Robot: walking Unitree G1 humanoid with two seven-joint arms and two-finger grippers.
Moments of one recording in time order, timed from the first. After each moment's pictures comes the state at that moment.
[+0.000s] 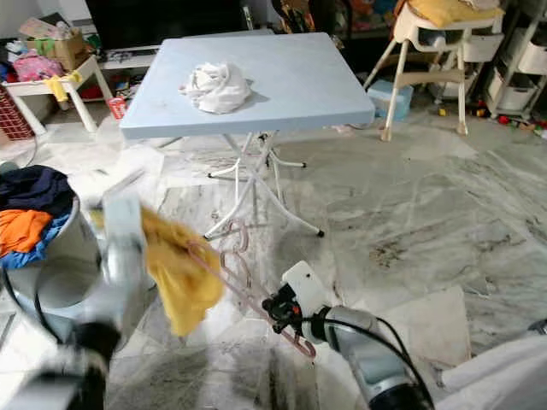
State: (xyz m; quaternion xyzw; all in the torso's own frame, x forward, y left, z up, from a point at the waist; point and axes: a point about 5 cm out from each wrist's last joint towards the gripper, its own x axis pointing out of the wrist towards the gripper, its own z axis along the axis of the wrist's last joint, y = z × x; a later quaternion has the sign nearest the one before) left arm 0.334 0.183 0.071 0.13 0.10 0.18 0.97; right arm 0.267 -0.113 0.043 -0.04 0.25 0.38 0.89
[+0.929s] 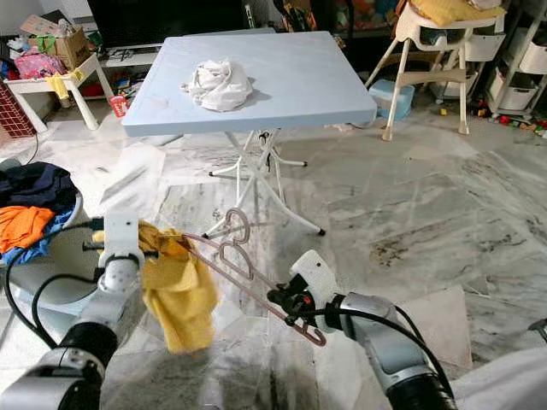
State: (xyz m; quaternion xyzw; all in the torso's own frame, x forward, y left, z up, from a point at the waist) left arm 0.341 0.194 0.072 0.12 0.11 0.18 0.97; right arm 0.272 -0.134 0.065 -0.05 0.24 0.45 0.86
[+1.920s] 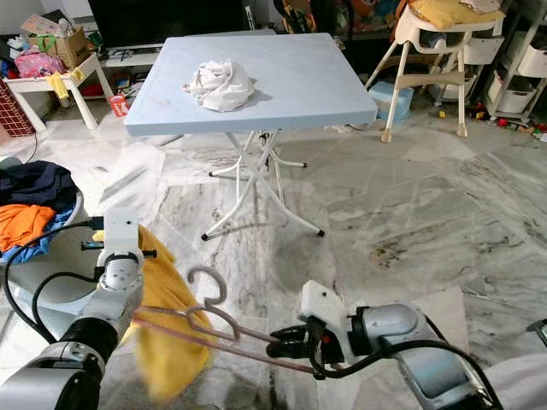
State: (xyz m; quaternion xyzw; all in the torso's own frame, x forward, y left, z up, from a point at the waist) left arm 0.341 0.191 0.066 0.13 0.12 0.18 0.97; right arm 0.230 -0.144 0.091 -0.09 0.23 0.65 0.72
